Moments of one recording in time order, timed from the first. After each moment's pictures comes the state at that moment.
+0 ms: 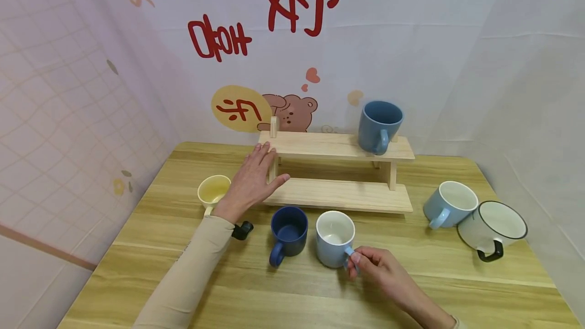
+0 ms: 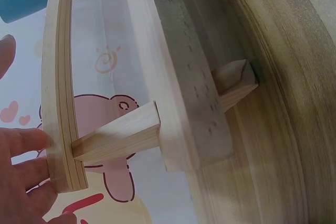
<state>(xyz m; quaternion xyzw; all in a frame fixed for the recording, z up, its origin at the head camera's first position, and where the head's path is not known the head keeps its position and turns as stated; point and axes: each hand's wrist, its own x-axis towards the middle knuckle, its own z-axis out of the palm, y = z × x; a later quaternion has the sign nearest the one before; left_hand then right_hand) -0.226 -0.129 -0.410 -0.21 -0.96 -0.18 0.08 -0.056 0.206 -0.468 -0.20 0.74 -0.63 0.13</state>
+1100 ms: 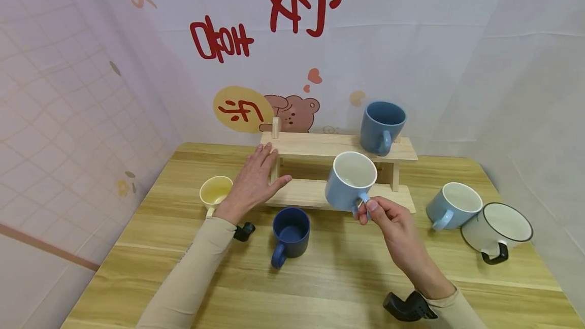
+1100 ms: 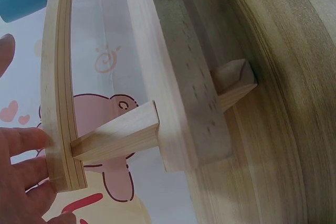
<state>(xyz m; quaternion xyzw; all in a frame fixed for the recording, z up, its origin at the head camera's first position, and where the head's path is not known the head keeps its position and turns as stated) -0.225 -0.130 -0.410 -0.22 -0.95 -0.19 0.08 -0.096 0.188 -0.389 -0.15 0.72 -0.68 -0.05</state>
